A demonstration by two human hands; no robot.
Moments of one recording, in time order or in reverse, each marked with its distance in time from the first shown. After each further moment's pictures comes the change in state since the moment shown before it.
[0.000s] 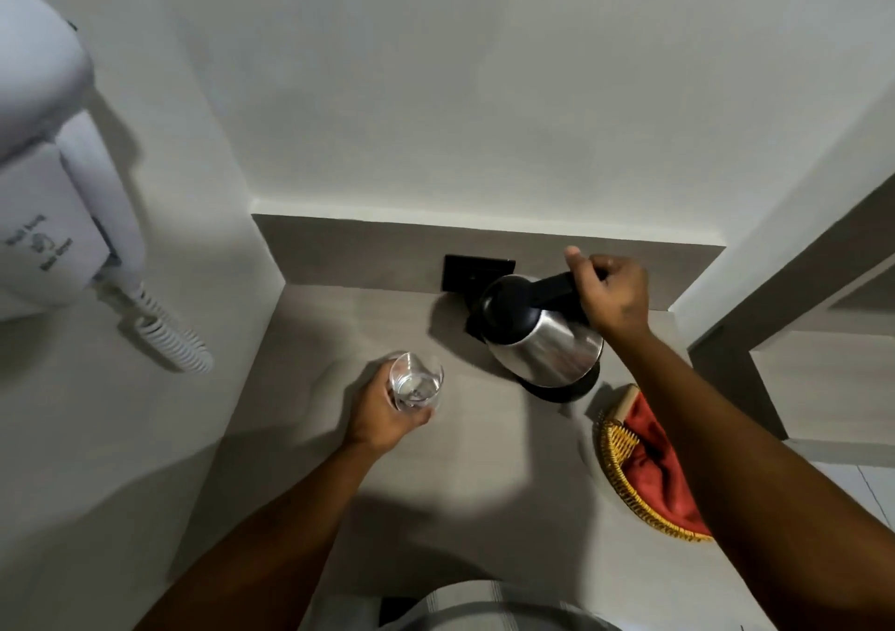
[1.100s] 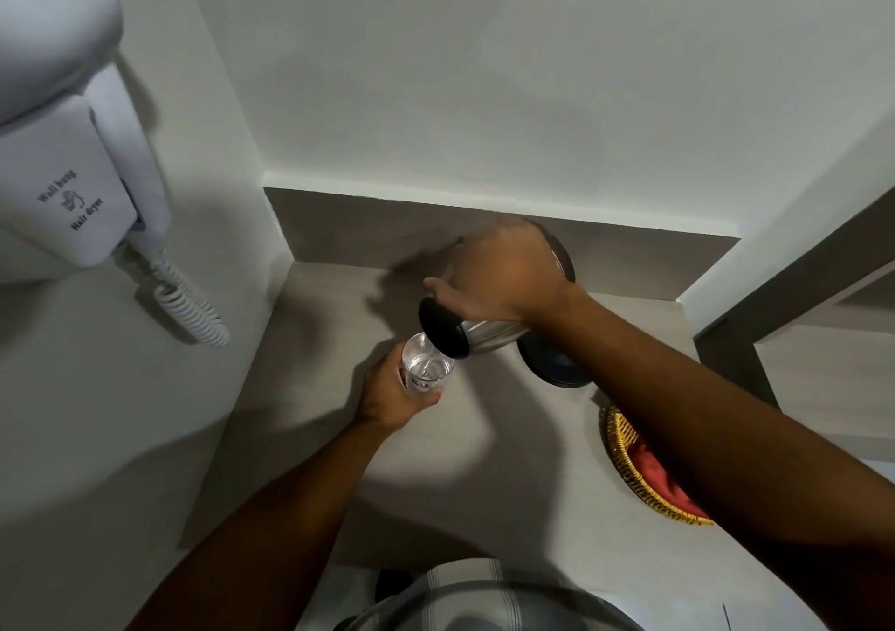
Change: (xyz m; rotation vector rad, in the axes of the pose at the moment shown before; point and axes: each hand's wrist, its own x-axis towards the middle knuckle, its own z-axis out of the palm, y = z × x) left_hand -0.007 0.022 -0.011 0.105 -0.037 0.006; right_hand -0.035 -0.122 0.066 -0.720 -0.320 -0.984
